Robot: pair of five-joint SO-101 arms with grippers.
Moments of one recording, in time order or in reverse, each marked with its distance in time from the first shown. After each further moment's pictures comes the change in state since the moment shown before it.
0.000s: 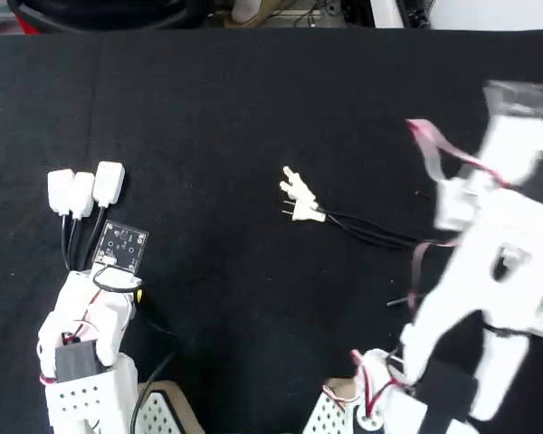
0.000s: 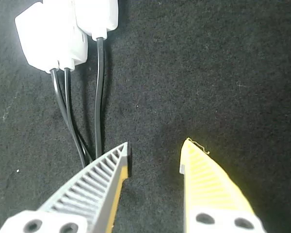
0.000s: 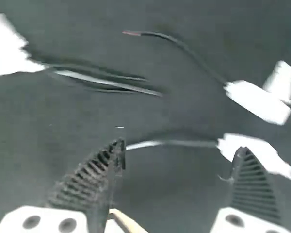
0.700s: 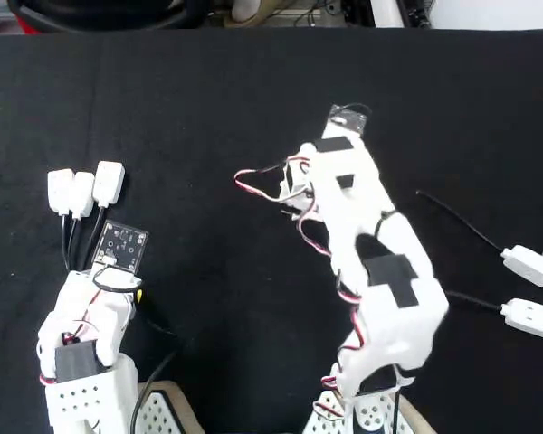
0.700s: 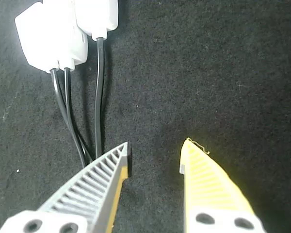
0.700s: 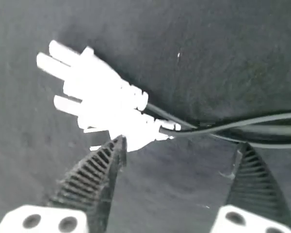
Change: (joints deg) left arm 0.0 0.0 0.0 0.0 0.0; right arm -36.4 36.8 9.2 -33.4 -52.7
